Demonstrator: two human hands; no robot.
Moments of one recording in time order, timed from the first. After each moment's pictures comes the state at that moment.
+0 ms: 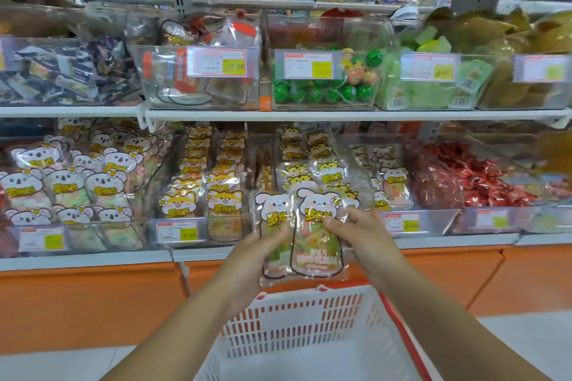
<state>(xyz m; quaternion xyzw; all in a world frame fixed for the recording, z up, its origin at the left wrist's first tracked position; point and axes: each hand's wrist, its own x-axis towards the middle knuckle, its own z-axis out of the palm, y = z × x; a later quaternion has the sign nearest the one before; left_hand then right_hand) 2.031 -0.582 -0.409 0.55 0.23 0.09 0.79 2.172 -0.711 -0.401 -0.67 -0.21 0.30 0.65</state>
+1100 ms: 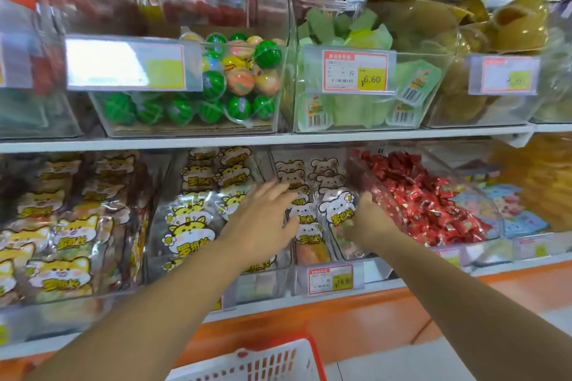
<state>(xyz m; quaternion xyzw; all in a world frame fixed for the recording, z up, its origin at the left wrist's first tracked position) 2.283 -0.588 -0.387 0.98 0.08 0.10 0.12 2.427 -0.742 -0.406 -0.96 -0.18 0.10 0.16</state>
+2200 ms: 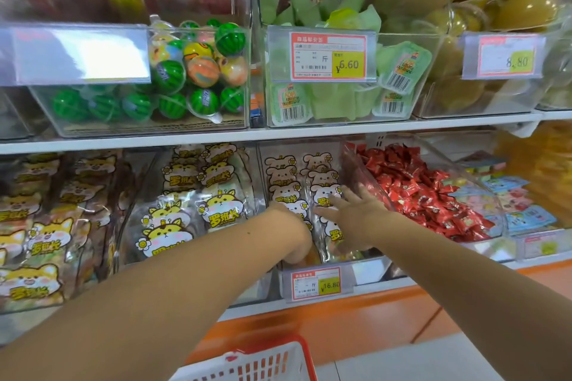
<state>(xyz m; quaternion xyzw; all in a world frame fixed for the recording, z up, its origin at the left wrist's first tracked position) 2.356 -0.642 -0.384 0.90 0.02 -0.33 -0.27 2.459 -0.740 -0.409 -0.84 -0.45 0.06 -0.30</state>
